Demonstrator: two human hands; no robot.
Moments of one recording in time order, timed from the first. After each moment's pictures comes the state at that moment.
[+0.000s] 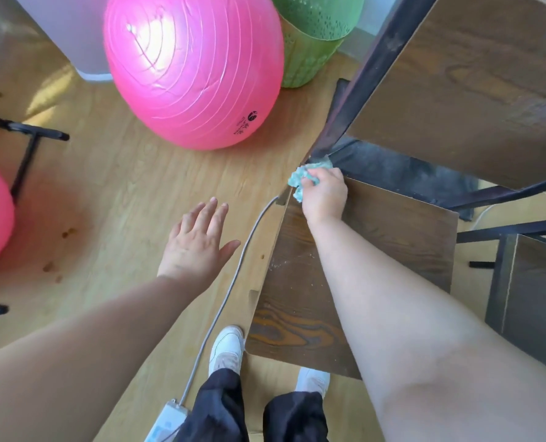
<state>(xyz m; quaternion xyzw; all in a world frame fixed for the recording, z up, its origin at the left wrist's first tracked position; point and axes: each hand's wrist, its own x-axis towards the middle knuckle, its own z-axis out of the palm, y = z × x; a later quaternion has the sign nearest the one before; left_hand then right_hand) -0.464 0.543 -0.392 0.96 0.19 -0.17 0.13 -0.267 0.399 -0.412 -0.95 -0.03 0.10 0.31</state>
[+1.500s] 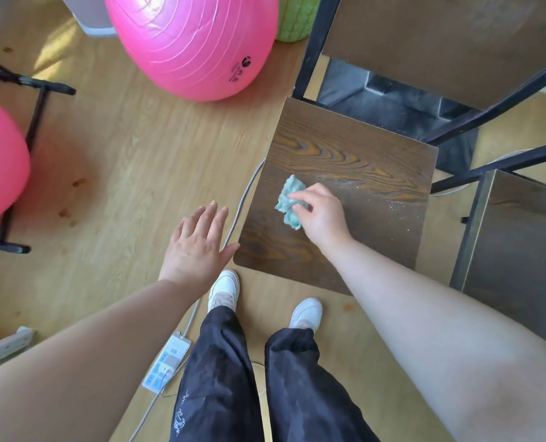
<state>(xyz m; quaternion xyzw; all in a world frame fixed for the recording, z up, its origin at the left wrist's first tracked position) -0.577 0.442 -0.356 0.95 0.20 -0.19 0.14 -0.398 0.268 -0.378 -0.89 -0.19 0.24 0.34</state>
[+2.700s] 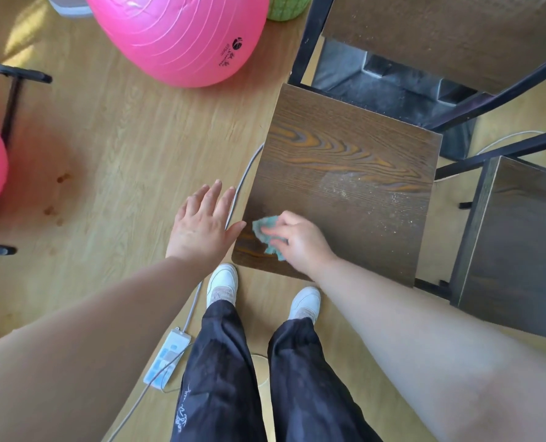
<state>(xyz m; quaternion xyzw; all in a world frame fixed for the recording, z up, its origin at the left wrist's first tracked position) -0.541 0.453 -0.374 0.95 0.18 -0.20 0.15 -0.446 0.261 -0.410 -0.85 -0.33 0.32 0.25</state>
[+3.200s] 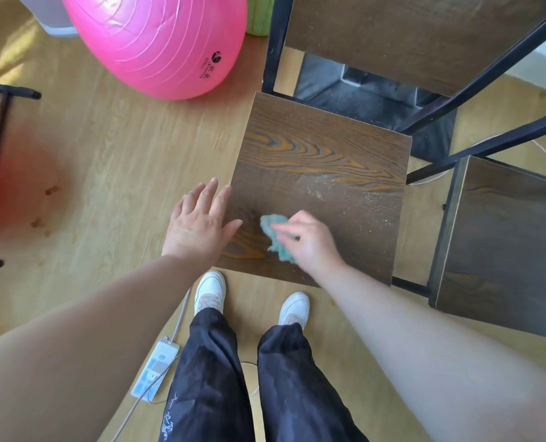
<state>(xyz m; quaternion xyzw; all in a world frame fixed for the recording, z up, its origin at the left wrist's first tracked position) -0.519 0.424 -0.362 0.96 0.18 -0.17 0.15 -0.430 0.215 -0.383 -0.87 -0.23 0.27 0.35</state>
